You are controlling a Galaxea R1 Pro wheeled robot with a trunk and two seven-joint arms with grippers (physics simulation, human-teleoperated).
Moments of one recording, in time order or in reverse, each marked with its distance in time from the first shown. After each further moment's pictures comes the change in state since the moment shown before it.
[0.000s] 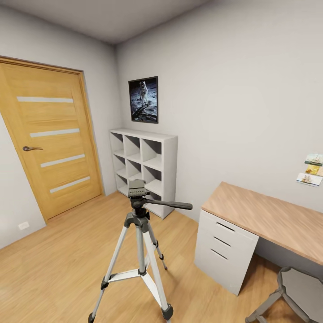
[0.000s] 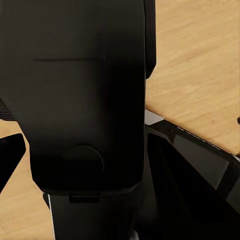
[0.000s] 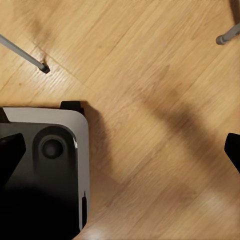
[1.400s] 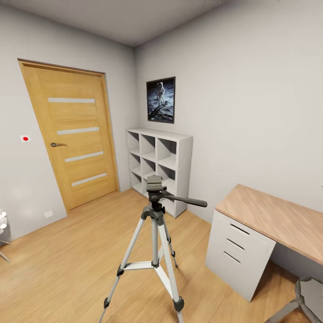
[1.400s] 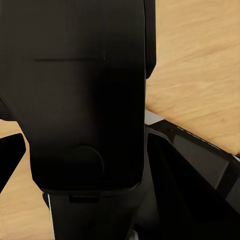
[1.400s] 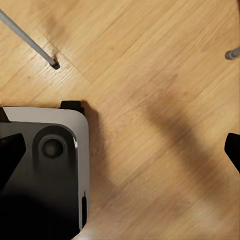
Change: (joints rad) left arm 0.000 0.000 0.000 0.000 0.001 0.000 0.000; right arm 0.000 0.001 0.001 0.000 0.001 0.001 0.000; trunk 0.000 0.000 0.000
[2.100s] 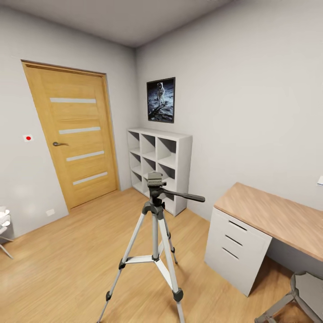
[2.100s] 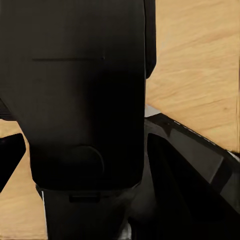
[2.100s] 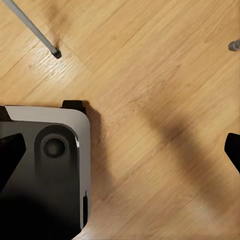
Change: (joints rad) left arm 0.012 -0.011 0.020 0.011 0.019 -0.011 -0.010; right arm 0.000 0.005 -0.001 0.000 0.007 0.000 0.000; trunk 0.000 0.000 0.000
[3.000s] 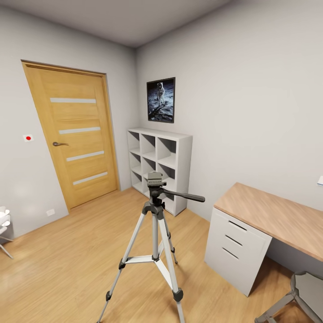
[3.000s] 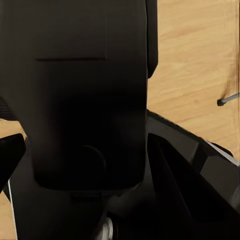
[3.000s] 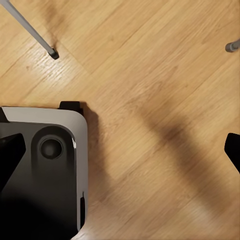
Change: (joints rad) left arm 0.146 -0.019 0.002 -0.058 -0.008 -0.156 -0.150; right arm 0.000 -0.006 0.000 0.000 0.001 -0.005 0.000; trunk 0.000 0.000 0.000
